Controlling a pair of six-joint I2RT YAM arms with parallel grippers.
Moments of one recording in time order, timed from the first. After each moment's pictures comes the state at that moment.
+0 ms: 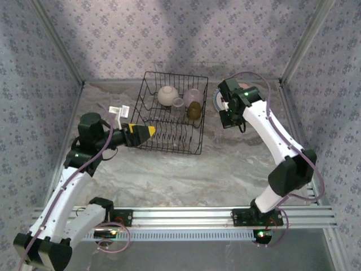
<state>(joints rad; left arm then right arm) -0.29 0.85 0.86 -0.30 0.80 -0.59 0.41 1.62 1.66 -1.31 0.23 0.14</state>
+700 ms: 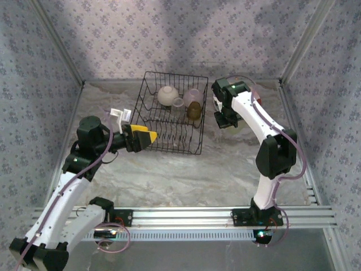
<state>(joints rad) -0.33 0.80 0.85 -0.29 0.80 -0.56 0.38 1.85 1.75 -1.36 0.17 0.08</state>
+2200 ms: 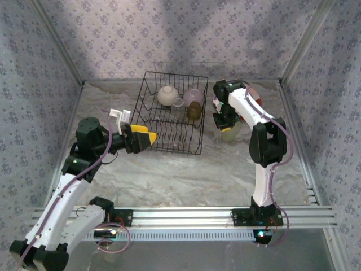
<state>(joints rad) -0.34 0.78 0.84 -0.27 0.82 -0.56 0.31 2.03 1.81 -1.36 0.04 0.06</state>
